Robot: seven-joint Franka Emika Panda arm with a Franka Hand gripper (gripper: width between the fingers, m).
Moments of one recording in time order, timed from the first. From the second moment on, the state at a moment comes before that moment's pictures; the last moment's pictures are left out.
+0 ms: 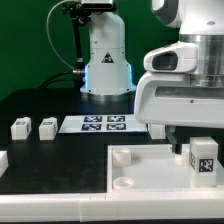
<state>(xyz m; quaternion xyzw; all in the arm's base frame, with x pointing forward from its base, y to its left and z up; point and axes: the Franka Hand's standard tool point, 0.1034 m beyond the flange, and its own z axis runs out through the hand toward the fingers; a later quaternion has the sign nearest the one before) 0.637 0.121 0.071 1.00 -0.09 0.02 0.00</state>
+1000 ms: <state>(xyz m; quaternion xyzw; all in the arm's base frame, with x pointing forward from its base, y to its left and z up) 0.639 0.119 0.070 0.89 -0.45 0.02 -0.01</state>
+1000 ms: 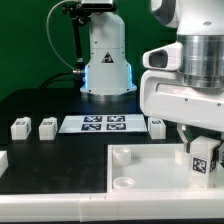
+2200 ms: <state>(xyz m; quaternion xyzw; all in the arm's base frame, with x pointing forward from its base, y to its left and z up) 0.643 0.120 0.071 0.58 -0.81 -0.04 -0.03</state>
